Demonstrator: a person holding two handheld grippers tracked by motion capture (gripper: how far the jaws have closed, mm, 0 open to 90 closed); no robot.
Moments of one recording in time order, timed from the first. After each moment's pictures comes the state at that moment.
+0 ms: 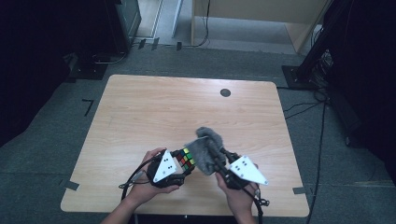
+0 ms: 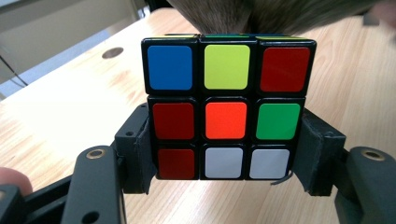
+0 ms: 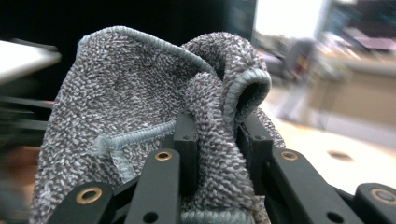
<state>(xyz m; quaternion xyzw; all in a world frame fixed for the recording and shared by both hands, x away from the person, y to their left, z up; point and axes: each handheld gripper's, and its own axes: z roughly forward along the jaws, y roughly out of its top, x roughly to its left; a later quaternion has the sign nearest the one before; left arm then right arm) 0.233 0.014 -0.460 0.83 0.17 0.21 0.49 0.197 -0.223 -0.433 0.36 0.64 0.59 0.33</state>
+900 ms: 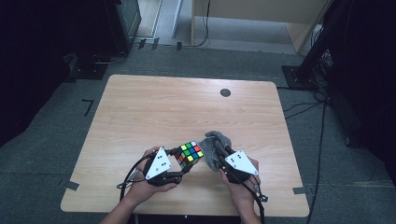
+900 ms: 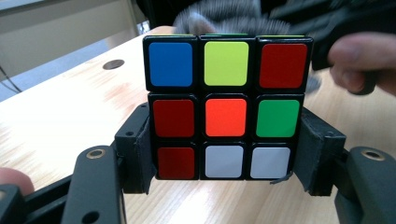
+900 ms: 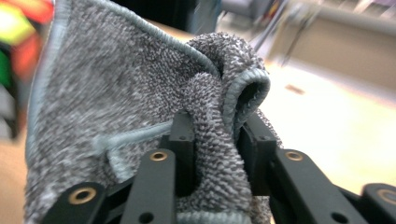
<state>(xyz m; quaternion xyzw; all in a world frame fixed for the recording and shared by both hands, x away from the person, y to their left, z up) 0.237 0.027 -0.452 0.80 0.19 0.19 0.53 0.224 -0.237 -0.471 0.42 0.70 0.46 0.36</state>
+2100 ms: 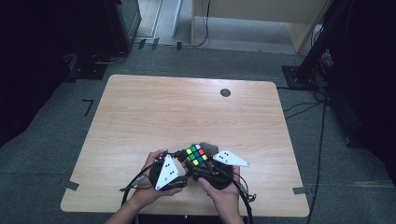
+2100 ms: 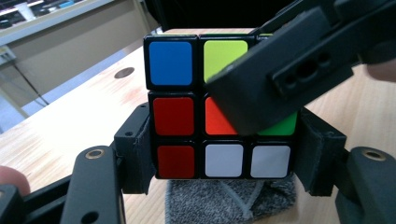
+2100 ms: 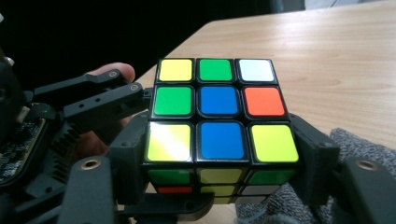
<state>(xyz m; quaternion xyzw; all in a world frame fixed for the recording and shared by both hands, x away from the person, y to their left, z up) 0.223 0.010 -0.463 0.80 0.16 0.25 0.51 0.212 -0.189 -0.448 0.47 0.67 0.56 0.10</state>
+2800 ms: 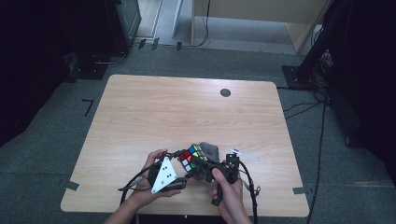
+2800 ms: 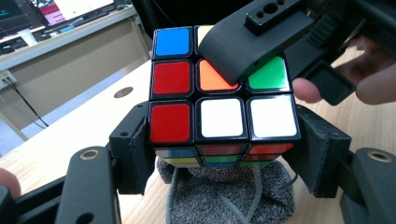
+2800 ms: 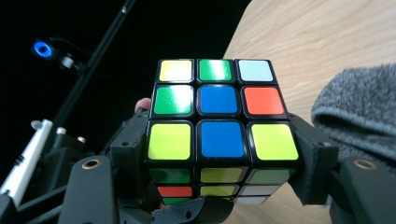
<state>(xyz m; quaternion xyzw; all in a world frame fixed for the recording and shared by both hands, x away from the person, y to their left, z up) 0.220 0.014 -0.462 0.79 0.13 0.26 0.54 0.230 -0.218 -0.471 0.54 0.53 0.63 -0.16</state>
